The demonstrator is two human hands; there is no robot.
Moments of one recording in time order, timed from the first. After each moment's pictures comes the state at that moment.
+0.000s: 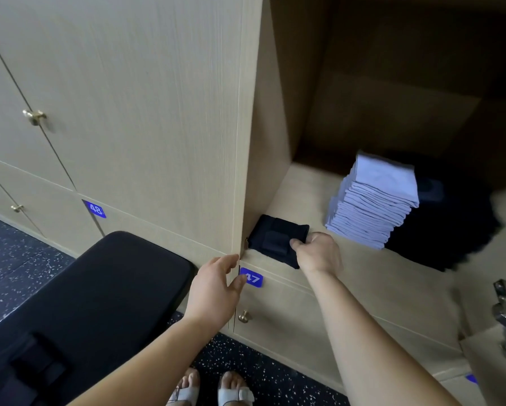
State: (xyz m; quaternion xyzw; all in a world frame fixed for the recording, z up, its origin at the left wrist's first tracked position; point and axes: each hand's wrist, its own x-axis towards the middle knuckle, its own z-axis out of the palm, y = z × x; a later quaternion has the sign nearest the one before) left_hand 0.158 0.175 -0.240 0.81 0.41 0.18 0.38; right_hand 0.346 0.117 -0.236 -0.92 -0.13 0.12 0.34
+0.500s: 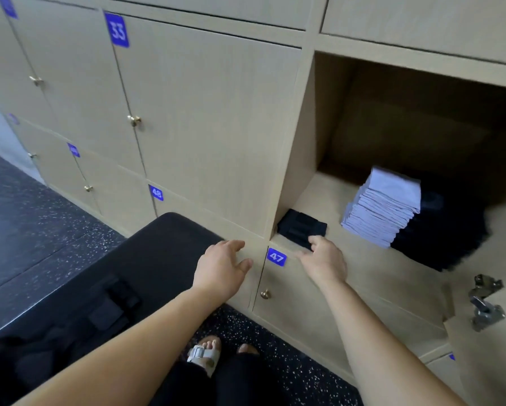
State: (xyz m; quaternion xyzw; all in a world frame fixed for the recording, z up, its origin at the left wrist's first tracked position) left_hand 0.084 0.150 -0.182 0.83 0.43 0.17 0.32; right_hand 0.268 0.068 -0.186 -0.92 -0.27 0.12 0.27
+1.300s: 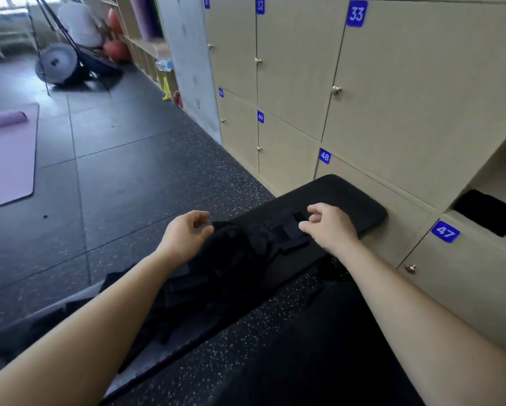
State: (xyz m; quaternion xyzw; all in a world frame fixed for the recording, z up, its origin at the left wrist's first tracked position) left_hand -0.354 0.120 -0.179 0.67 0.65 0.25 0.26; right_hand -0.065 0.089 -0.159 -0.75 -0.55 0.26 0.26
